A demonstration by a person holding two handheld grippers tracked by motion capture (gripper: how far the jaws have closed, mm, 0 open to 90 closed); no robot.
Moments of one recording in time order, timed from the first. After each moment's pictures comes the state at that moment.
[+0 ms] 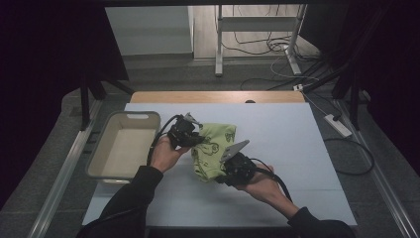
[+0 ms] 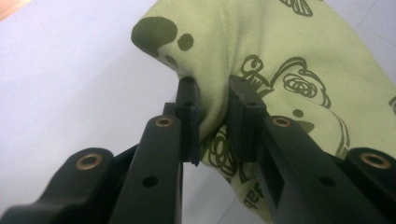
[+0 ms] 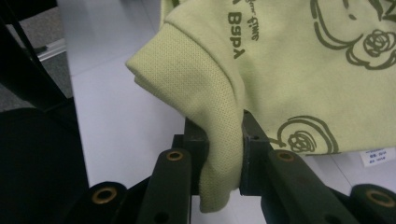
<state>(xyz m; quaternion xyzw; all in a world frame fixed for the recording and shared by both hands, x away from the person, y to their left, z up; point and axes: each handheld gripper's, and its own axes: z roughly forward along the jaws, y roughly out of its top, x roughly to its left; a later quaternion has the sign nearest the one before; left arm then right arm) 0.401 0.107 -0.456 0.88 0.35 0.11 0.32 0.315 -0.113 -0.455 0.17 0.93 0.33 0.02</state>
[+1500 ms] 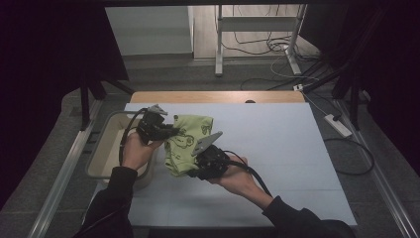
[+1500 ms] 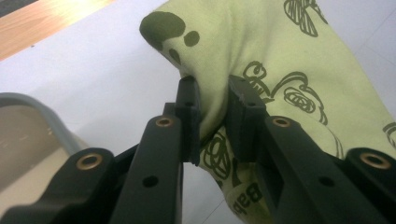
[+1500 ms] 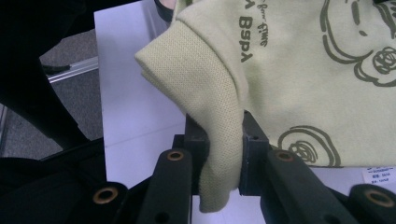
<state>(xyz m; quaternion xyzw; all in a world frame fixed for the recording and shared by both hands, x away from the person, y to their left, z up) 0.387 0.186 -0.422 0.84 0.40 0.12 0.35 0.315 -0.044 -0.428 0.12 0.92 0.37 0.01</state>
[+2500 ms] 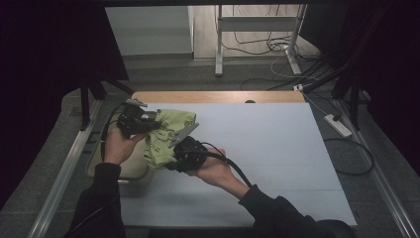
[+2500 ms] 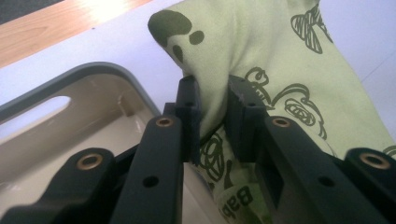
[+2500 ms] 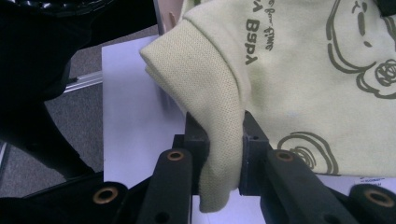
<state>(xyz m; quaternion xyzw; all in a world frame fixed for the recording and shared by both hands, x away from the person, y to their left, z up) 0.391 0.238 -0.409 0.82 0.44 0.12 0.34 0.326 0.012 -0.417 0.10 0.91 0.39 0.00</state>
